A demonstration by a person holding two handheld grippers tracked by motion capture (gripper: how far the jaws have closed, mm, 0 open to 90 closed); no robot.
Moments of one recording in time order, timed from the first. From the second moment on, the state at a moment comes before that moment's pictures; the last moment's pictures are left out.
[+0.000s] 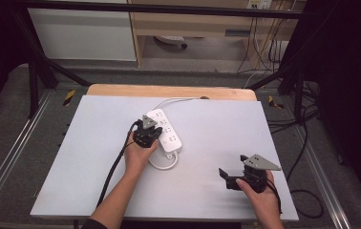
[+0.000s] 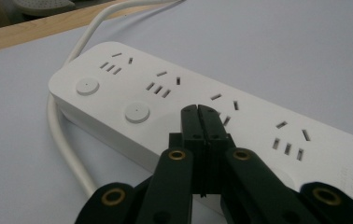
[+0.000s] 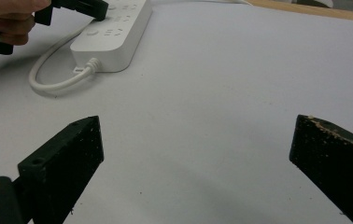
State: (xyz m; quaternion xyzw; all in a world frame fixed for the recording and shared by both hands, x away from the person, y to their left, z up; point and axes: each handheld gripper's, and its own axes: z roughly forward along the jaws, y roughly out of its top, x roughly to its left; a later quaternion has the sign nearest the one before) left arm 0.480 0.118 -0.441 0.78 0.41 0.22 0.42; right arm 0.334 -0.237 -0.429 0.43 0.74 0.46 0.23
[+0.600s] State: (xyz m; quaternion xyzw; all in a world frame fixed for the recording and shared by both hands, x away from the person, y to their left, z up) left arm 0.480 0.117 -0.440 0.78 0.42 0.22 0.42; right arm 0.334 -0.237 -0.429 0.43 0.74 0.46 0.23
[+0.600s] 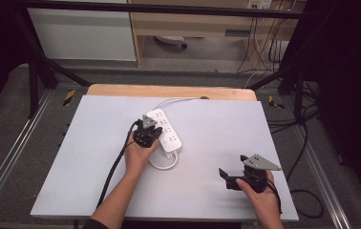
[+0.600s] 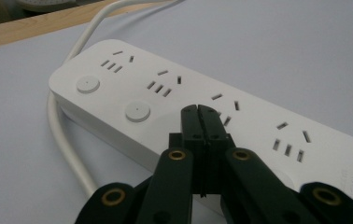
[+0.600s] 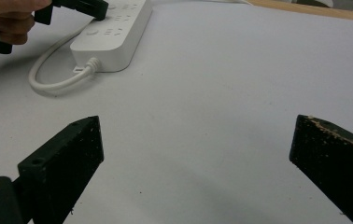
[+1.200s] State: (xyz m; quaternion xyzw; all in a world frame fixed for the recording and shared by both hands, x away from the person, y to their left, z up) left arm 0.480 0.114 -0.440 0.78 0.41 0.23 0.41; right arm 0.334 -0.237 -0.429 0.43 0.74 0.46 0.23
